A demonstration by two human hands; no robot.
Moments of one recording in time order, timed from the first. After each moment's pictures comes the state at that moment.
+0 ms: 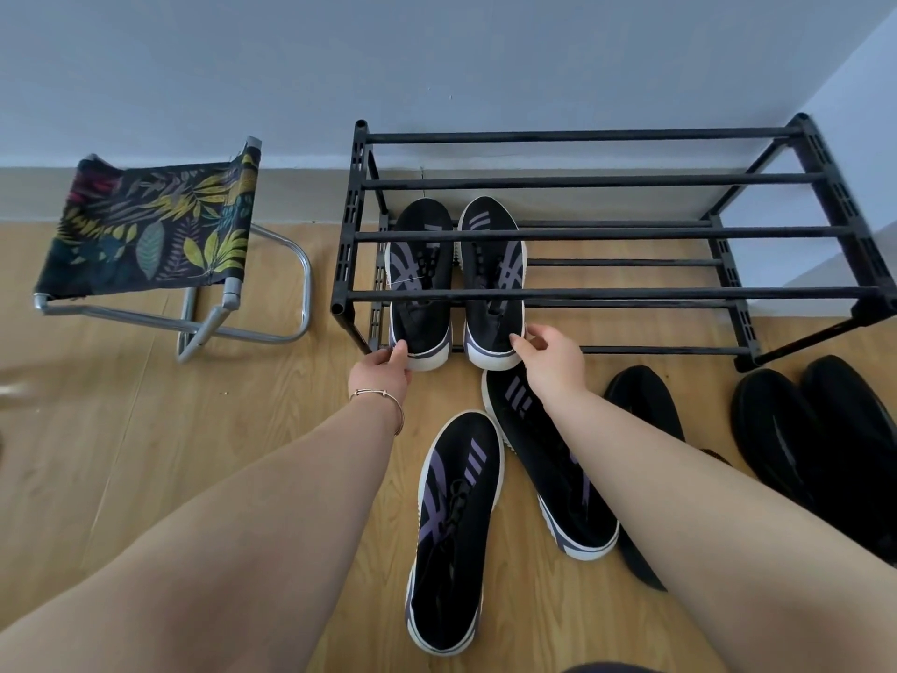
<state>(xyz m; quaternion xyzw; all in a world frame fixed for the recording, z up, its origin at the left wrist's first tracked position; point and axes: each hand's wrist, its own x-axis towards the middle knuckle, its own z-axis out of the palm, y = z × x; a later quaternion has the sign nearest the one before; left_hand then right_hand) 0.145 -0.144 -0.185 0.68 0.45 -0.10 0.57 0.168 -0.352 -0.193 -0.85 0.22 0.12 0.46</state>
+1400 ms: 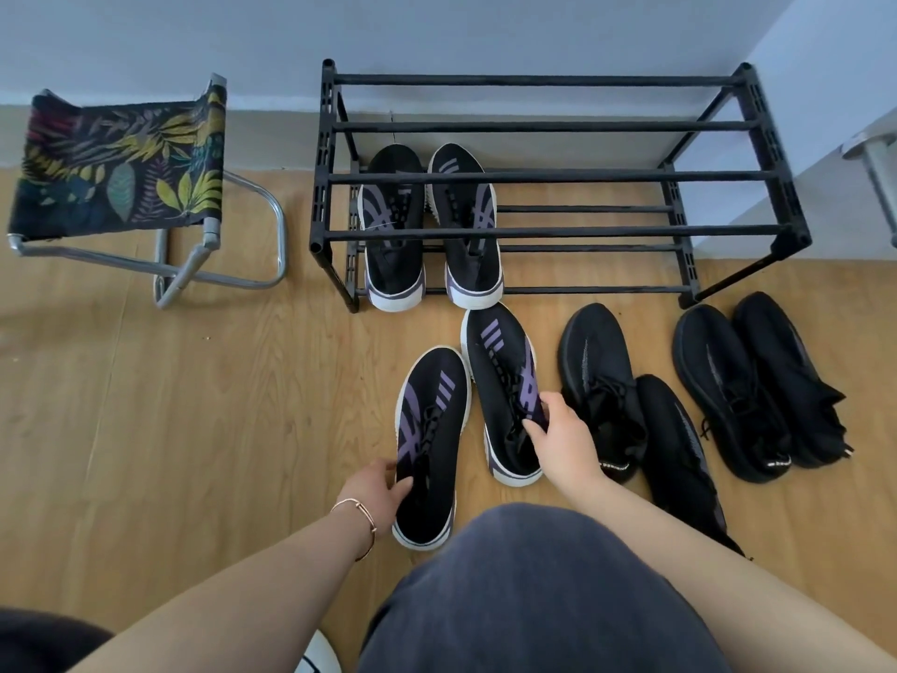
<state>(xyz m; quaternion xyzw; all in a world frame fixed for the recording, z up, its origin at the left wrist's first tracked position) -0.060 -0.145 -0.196 0.83 0.22 -0.43 0.30 -0.015 -0.409 -0.191 -0.91 0.17 0.22 0.30</state>
